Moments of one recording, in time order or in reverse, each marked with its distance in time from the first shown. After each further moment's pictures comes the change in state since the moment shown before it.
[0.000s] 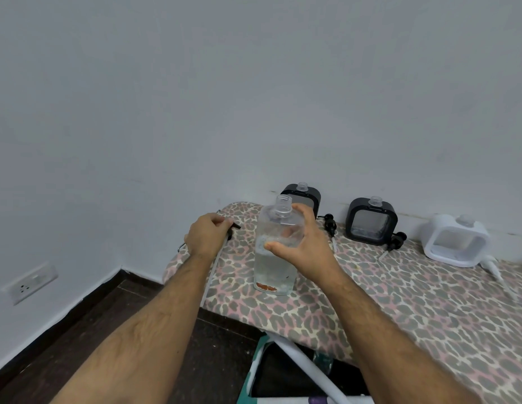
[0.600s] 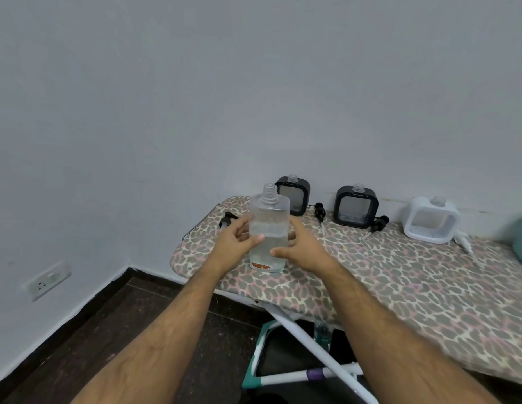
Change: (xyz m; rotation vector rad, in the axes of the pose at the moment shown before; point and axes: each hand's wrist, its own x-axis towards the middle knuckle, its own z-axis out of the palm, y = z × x) left_hand -0.105 0.034 -0.018 -0.585 -0.513 0.153; right_hand -0.026 0.014 -0.008 0.088 -0.199 0.220
